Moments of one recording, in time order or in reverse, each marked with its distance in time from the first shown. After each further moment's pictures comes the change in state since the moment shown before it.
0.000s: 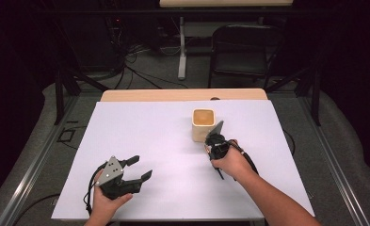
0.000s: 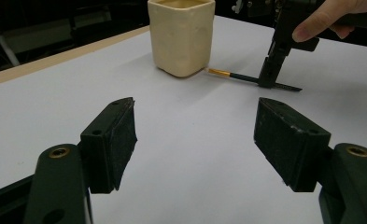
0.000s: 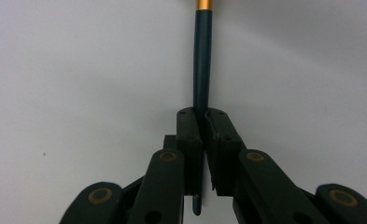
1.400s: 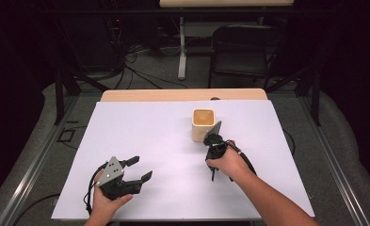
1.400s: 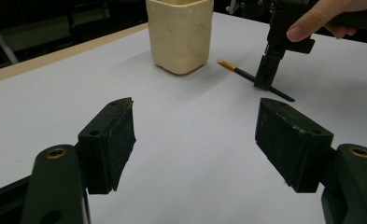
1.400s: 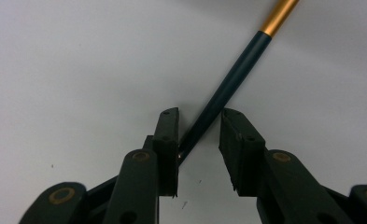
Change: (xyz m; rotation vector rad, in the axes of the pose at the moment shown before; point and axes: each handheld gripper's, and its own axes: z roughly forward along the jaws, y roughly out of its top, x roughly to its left) left arm -0.001 0.001 0.000 0.018 -0.005 0.007; right arm 0.006 0.004 0.005 0.018 -0.019 0.044
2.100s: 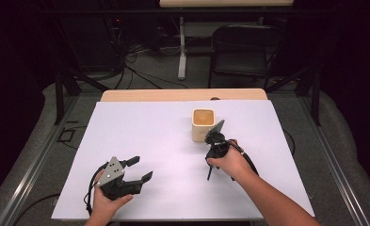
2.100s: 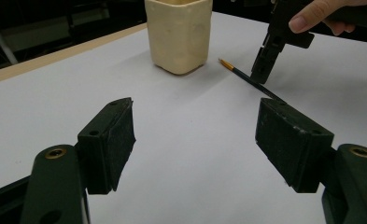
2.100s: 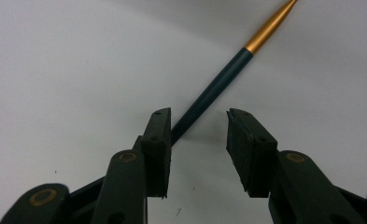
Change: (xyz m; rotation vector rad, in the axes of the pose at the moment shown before) left arm -0.001 0.000 0.000 0.005 -0.001 0.004; right arm -0.003 -0.002 -0.007 -0.073 0.022 -0.005
